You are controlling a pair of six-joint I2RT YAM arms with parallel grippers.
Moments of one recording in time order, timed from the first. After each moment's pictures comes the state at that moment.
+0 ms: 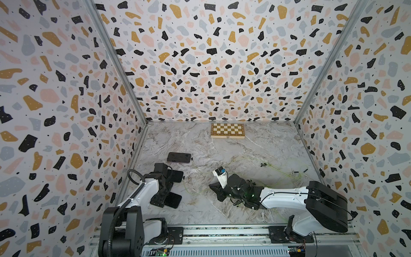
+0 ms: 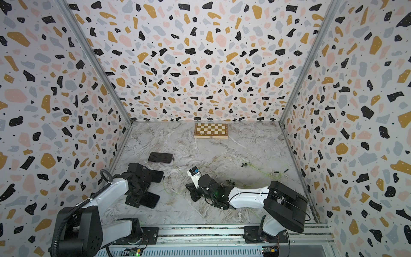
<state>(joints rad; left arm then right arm) 0.01 1.22 0.55 -0.78 -0.07 -1.27 1.11 1.50 0.65 0.37 -0.01 0.41</state>
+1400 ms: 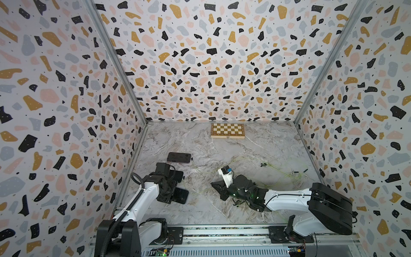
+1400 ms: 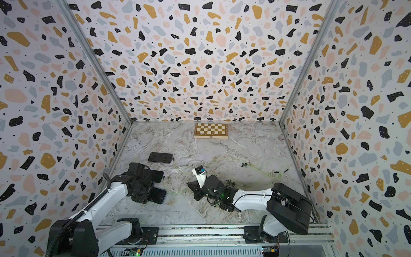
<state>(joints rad) -0.05 1.09 0.56 -0.80 0.10 -1.38 1.10 1.46 0.55 0.57 -0.04 0.47</state>
